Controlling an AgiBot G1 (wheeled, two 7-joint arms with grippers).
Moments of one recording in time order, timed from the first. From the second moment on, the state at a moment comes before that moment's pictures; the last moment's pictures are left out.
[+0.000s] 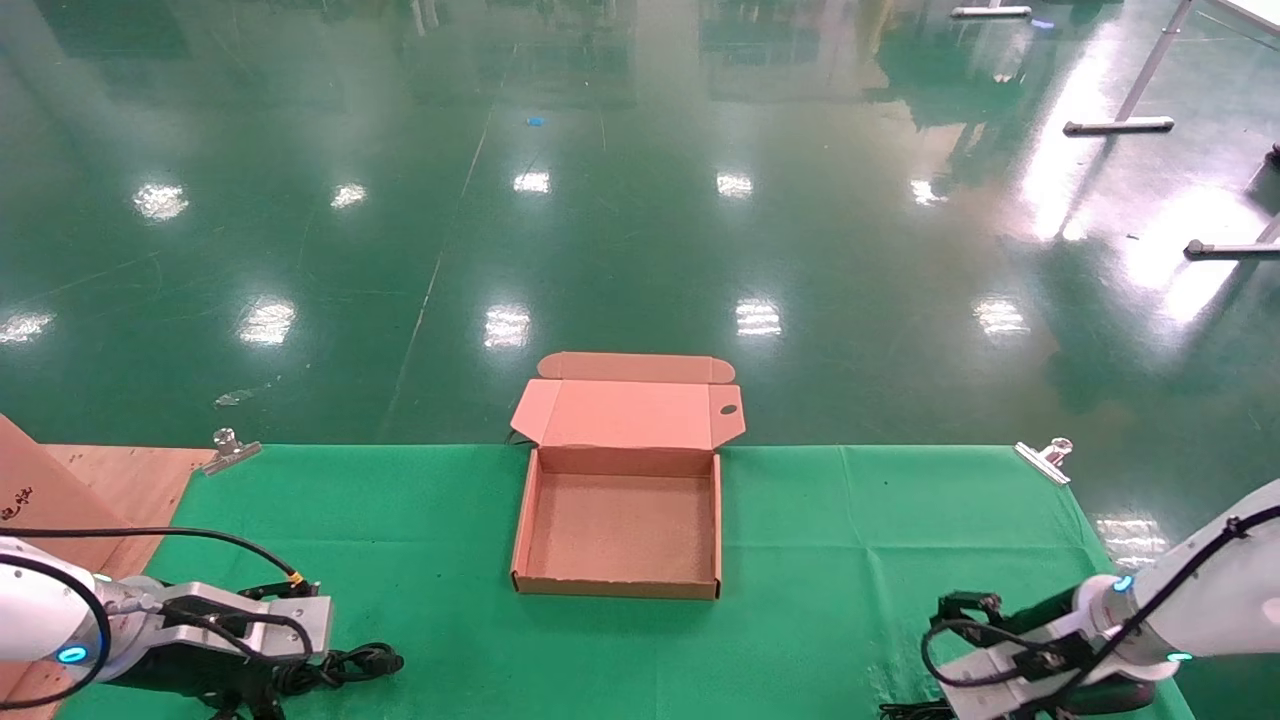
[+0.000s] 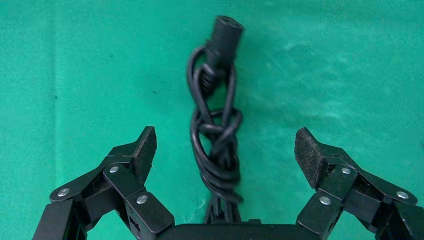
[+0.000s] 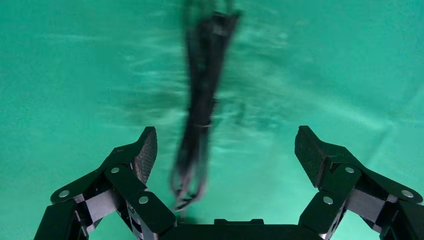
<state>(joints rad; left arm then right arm) -1.57 1.03 0.76 -0.17 1.82 1.16 0.43 1.56 -1.12 -0.76 0.24 -1.97 -1.12 -0.76</state>
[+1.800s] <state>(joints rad) -1.63 1.04 0.75 -0.02 1.81 1.14 0.56 1.66 -1.18 -0.73 0.00 -1.93 -1.12 -0.89</state>
